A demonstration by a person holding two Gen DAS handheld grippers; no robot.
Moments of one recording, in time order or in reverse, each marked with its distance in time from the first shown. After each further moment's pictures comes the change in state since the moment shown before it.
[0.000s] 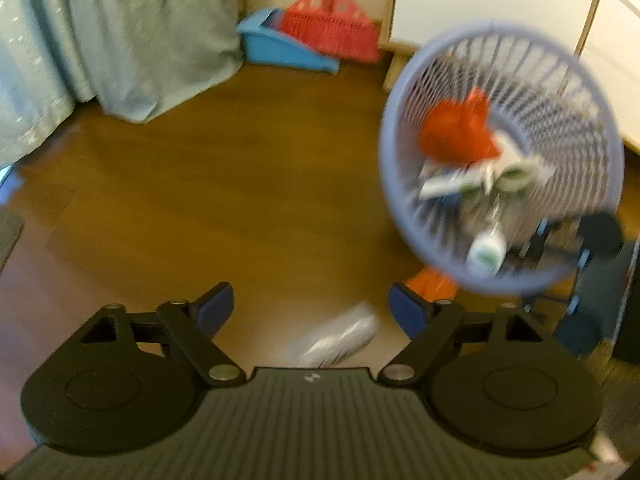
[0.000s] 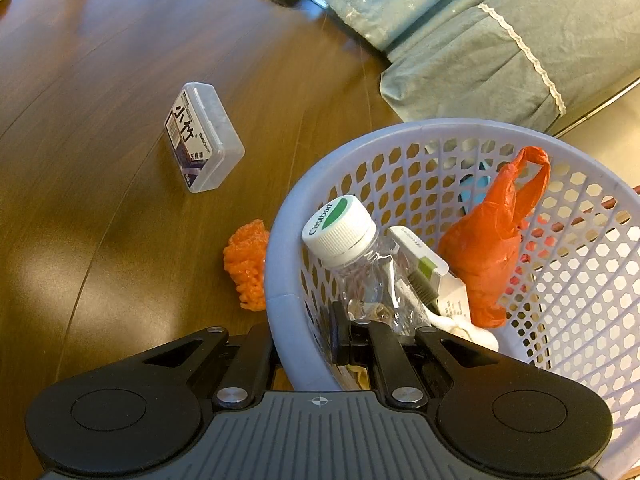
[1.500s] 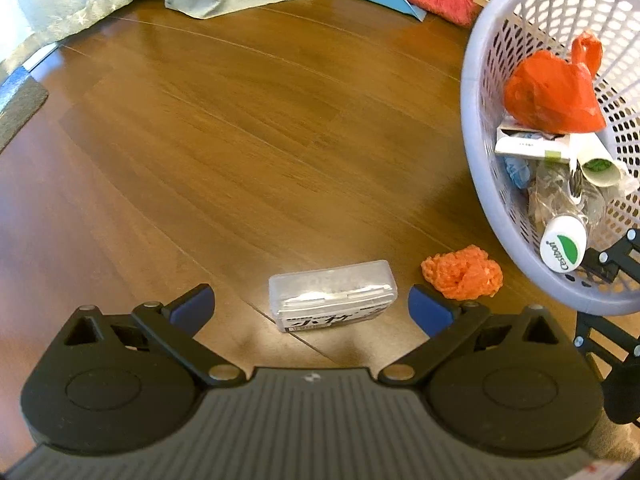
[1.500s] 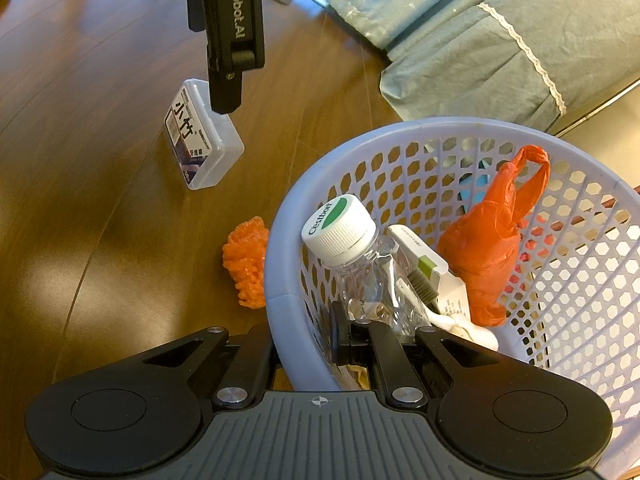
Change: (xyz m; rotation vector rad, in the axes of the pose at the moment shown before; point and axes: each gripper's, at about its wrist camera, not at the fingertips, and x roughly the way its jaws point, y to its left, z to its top) left arm 0.068 -0.021 -0.025 -0.246 0.133 0.093; right arm 0.002 -0.003 -0.003 -0.004 0.005 -0.002
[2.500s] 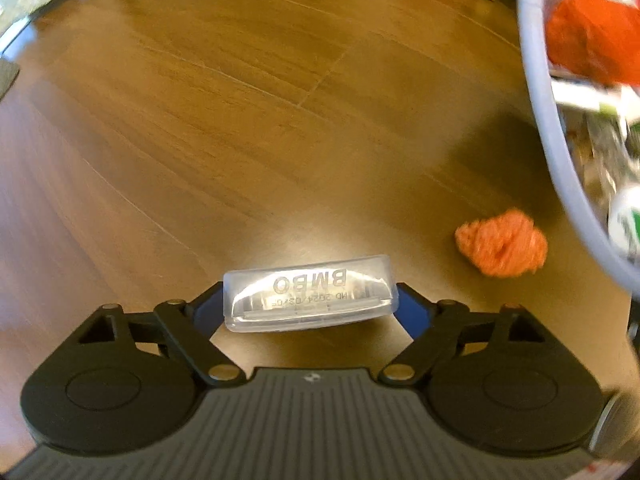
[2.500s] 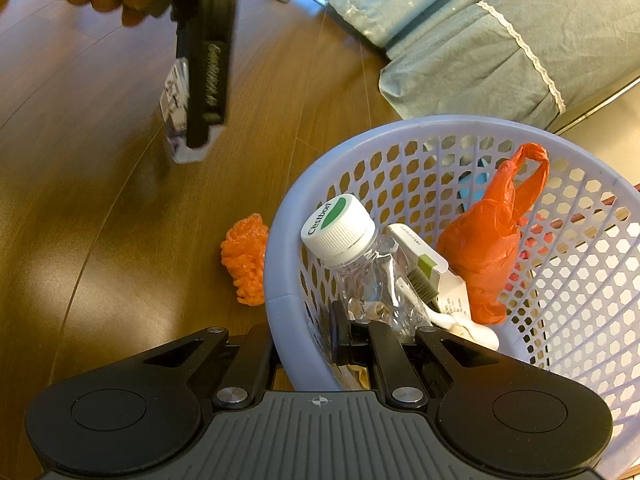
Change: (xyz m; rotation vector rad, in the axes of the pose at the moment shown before) left arm 0.055 0.012 0.008 0.084 0.159 -0.003; right arm 0.000 -0.002 -0.002 0.004 0.001 -0.001
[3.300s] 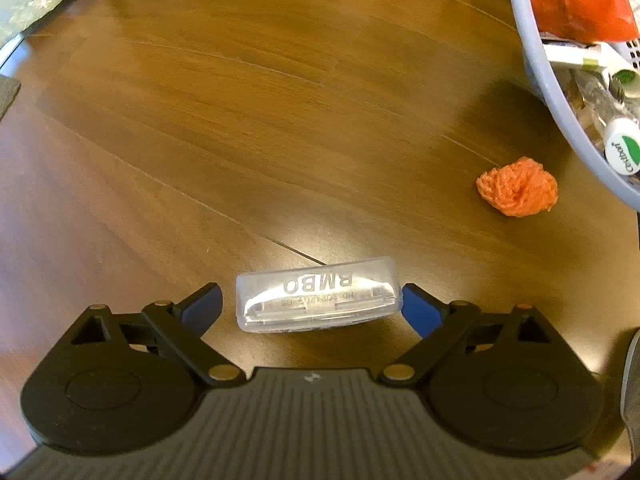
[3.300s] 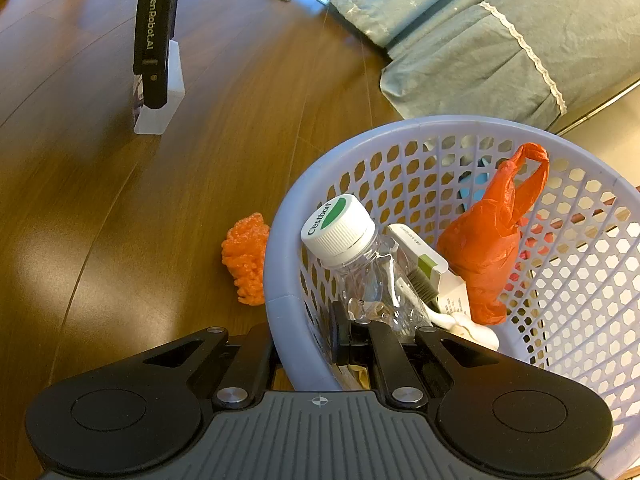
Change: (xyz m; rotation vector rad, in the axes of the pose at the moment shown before) left arm -0.011 0.025 -0.023 0.097 0.004 -0.006; right arm 0.002 0.000 -0.001 -0.007 0.003 -0.002
